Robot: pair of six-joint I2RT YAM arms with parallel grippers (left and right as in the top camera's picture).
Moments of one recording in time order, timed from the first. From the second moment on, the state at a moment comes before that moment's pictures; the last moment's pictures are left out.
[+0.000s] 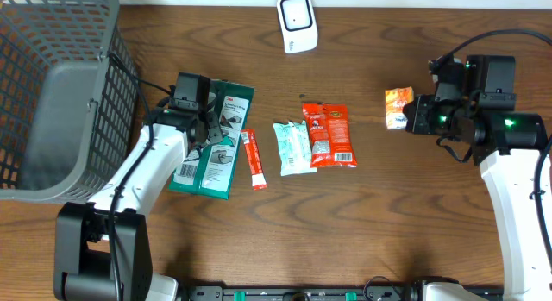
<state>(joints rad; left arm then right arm) -0.18 1.64 1.06 -0.63 -0.09 -0.43 -0.02 1.37 1.30 -0.91 -0.28 0.12</state>
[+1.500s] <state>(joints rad) -0.18 1.67 1.16 -0.80 0.10 -0.46 0.09 1.37 1.44 -1.05 -0.14 0.13</state>
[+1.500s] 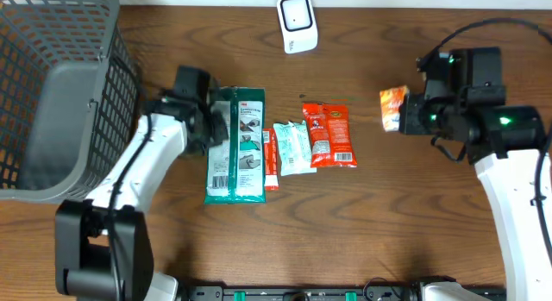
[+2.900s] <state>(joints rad) -0.18 1.65 1.26 -0.73 -0.06 -0.40 0.54 2.52 2.35 -0.38 0.75 -0.43</state>
